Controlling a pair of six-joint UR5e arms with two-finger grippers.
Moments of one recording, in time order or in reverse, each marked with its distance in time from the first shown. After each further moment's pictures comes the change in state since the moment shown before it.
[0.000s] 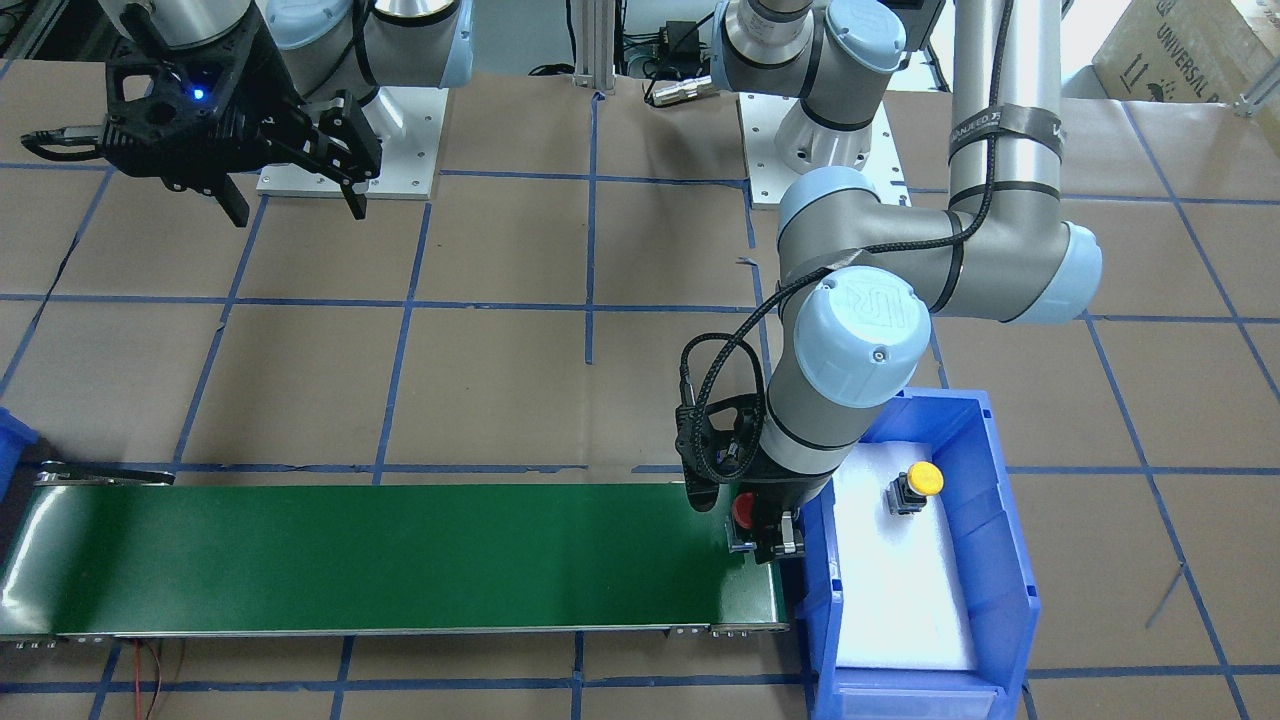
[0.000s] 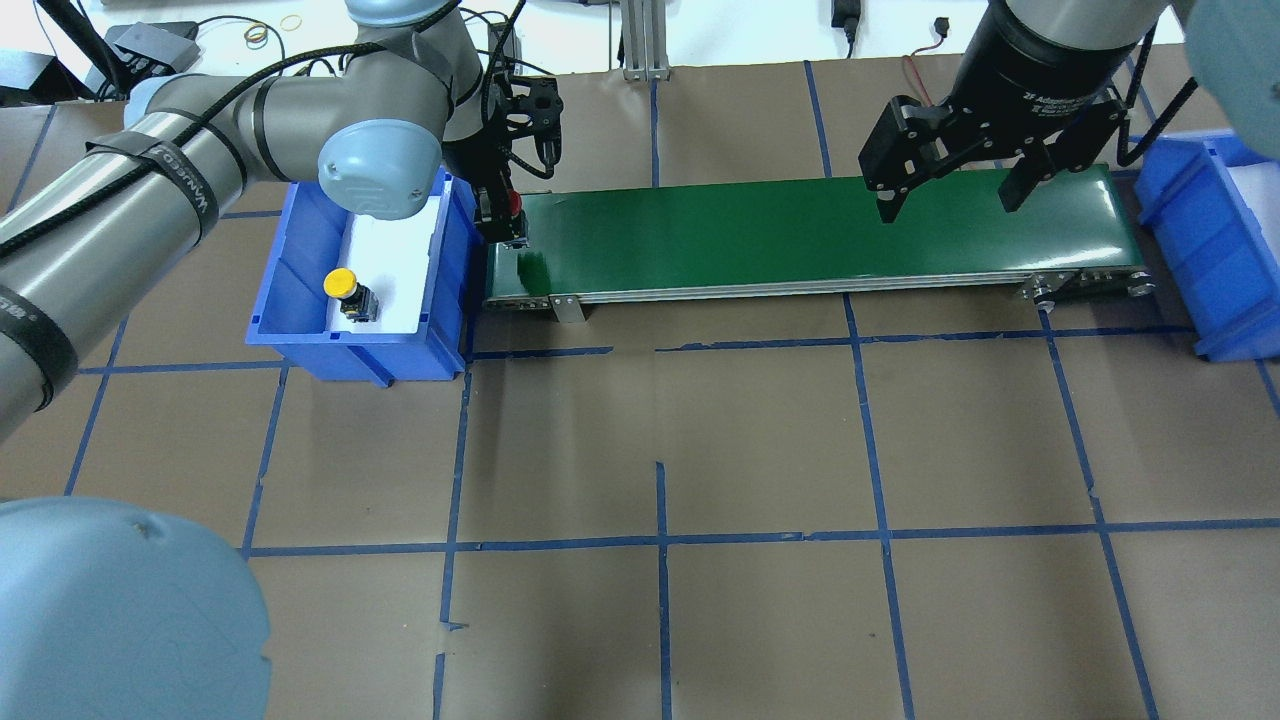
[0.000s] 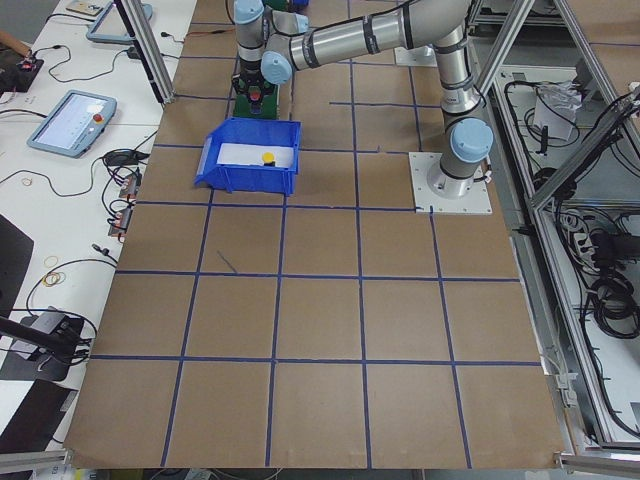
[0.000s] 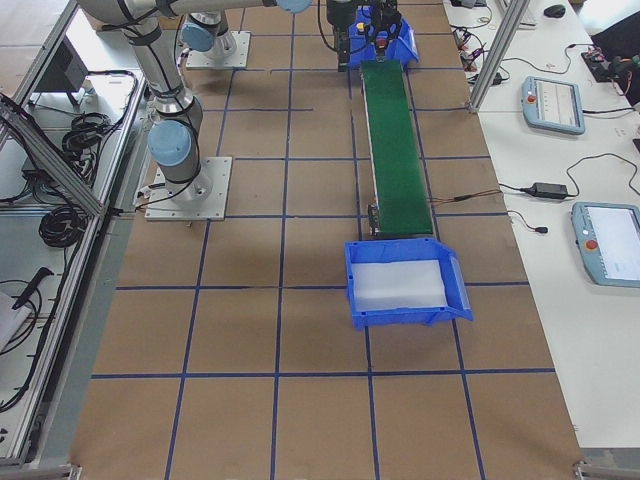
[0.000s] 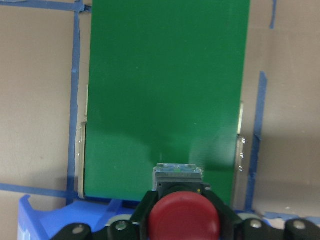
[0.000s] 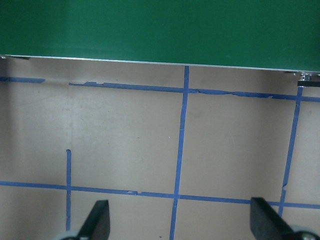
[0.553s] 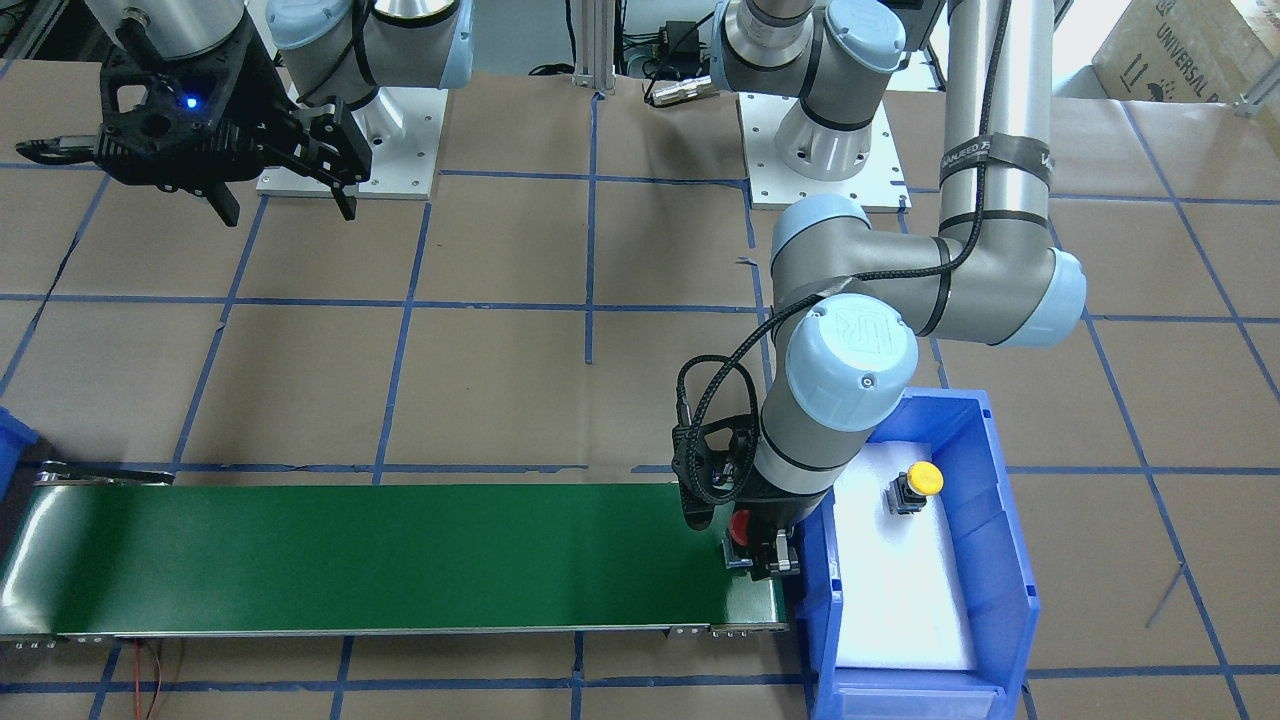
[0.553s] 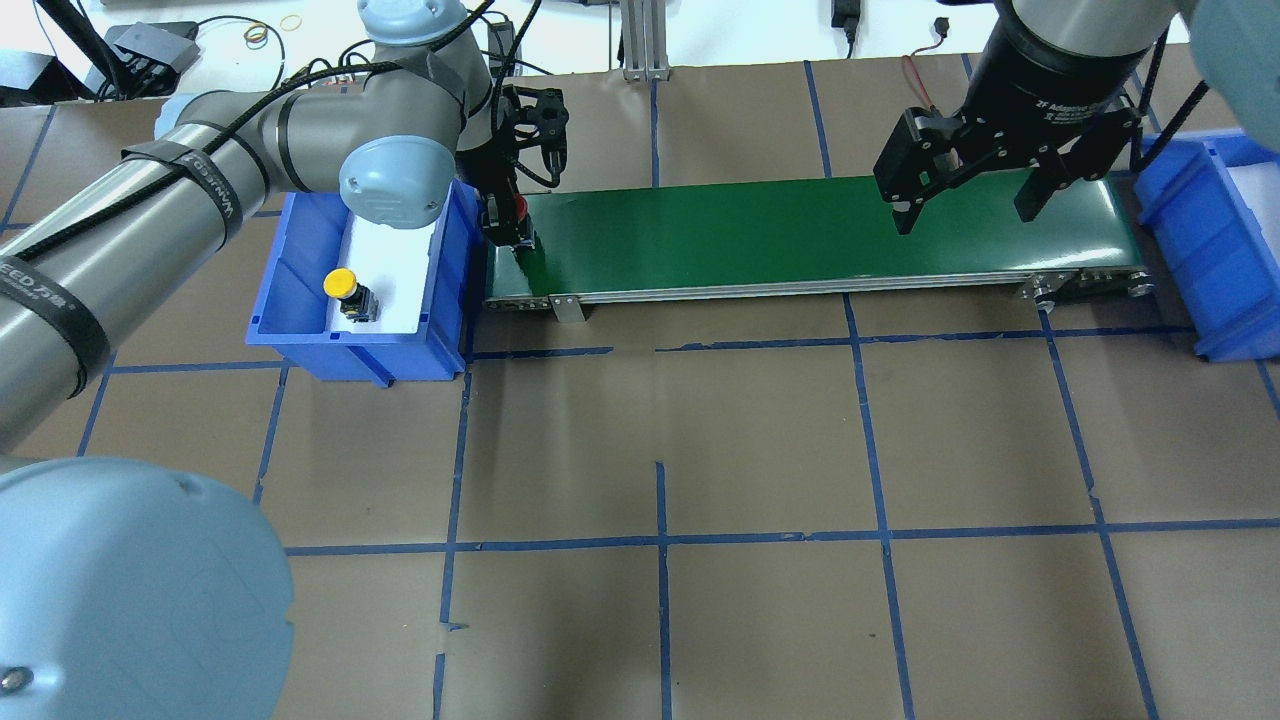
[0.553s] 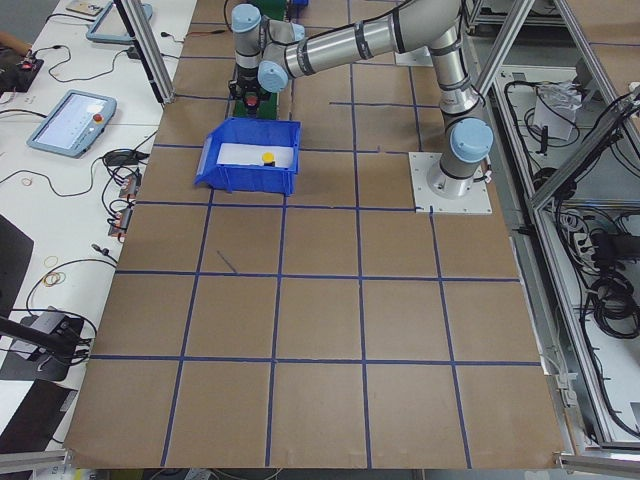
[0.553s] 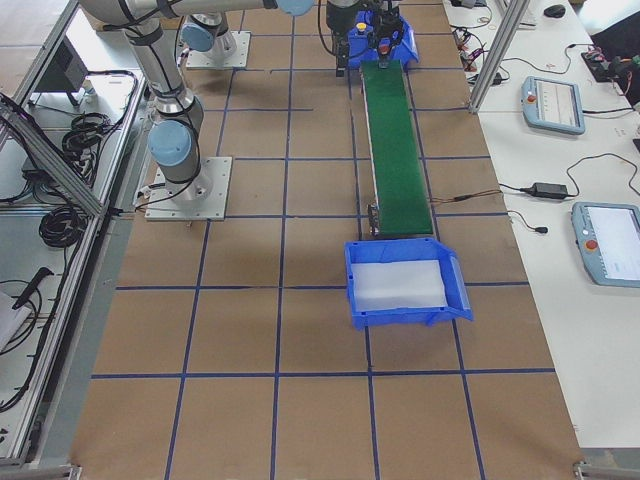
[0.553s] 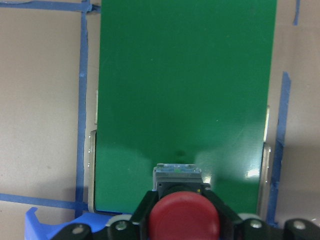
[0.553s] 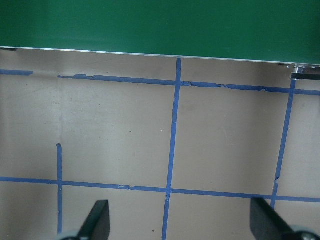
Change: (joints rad) left arm 0.000 -0.039 -0.001 0.049 0.005 0.001; right arm -0.010 0.002 0.005 0.014 -0.013 -0.013
